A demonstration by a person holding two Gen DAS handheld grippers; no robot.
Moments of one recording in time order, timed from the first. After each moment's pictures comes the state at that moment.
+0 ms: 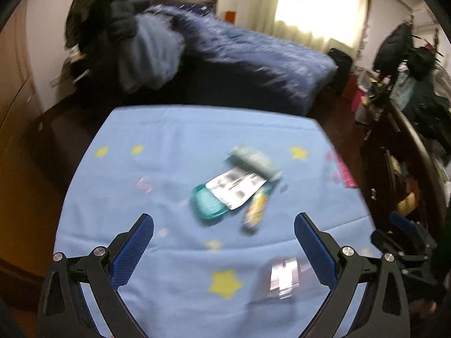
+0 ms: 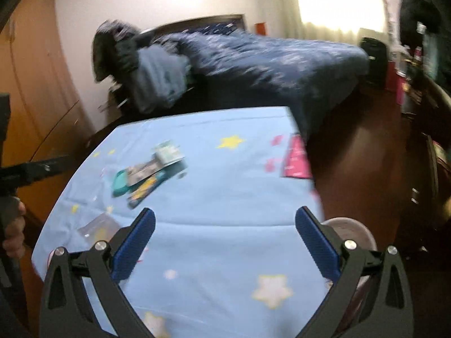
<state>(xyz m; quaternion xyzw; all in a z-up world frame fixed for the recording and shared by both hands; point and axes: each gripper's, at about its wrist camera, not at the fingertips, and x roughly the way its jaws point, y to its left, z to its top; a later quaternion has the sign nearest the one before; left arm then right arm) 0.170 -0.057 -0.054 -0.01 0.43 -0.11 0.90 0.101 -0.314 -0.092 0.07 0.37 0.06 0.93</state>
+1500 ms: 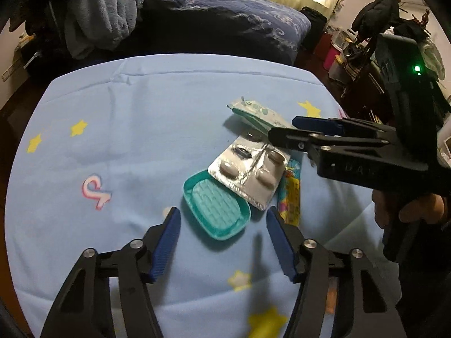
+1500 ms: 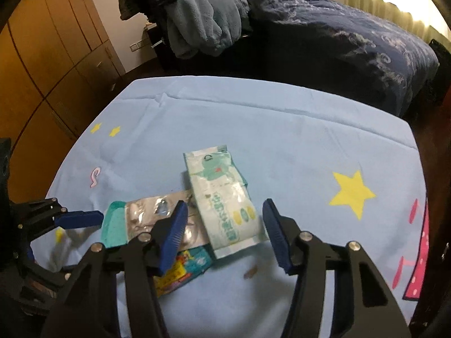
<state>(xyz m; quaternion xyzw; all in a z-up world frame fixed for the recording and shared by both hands) 0.252 -0.057 -0.134 0.01 0.51 -0.22 0.83 0.307 -0.226 -0.148 0.02 0.48 0.17 0.86</state>
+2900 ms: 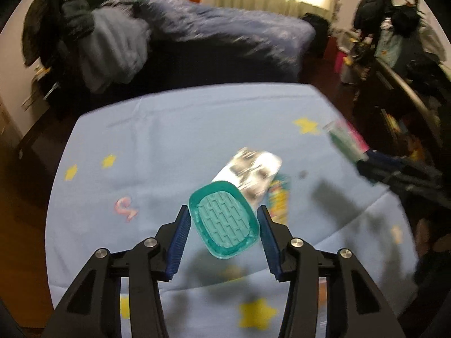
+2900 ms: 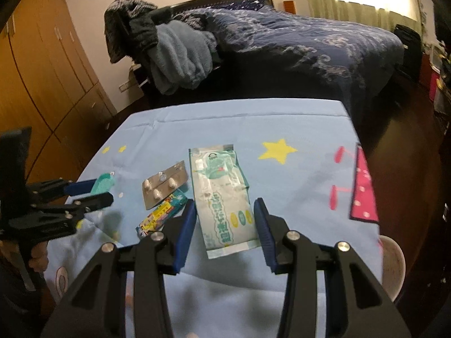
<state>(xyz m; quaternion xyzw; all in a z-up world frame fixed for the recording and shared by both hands) 0.221 -0.081 -0.081 0.07 0.45 -0.19 0.87 0.189 -0.314 -0.104 0.09 0.40 0.11 0.91</state>
